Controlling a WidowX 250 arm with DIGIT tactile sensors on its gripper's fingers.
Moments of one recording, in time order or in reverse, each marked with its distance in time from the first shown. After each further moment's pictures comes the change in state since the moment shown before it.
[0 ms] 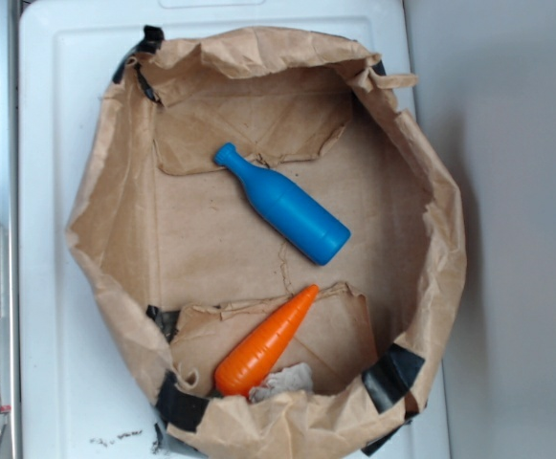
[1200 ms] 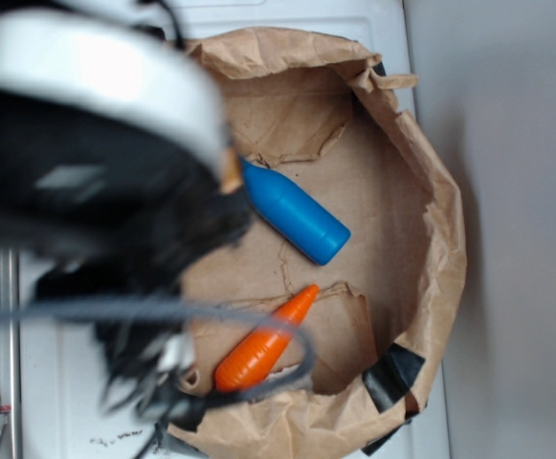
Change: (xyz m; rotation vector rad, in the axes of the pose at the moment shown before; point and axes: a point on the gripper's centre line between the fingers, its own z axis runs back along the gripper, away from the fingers) arm 0.096 0.000 -0.055 -0.044 0.007 -0.044
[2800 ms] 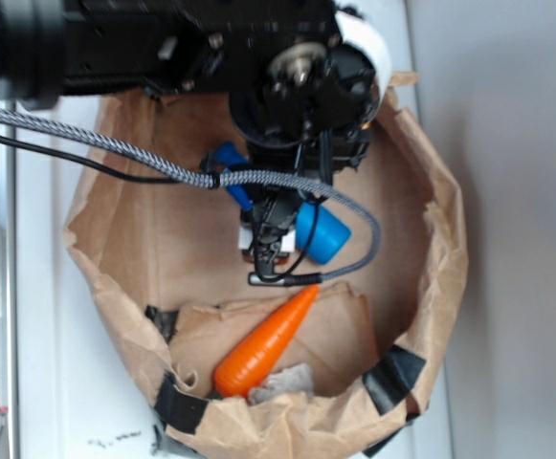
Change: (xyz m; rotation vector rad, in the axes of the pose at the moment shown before) arm 0.040 0.052 -0.113 0.004 0.037 -0.159
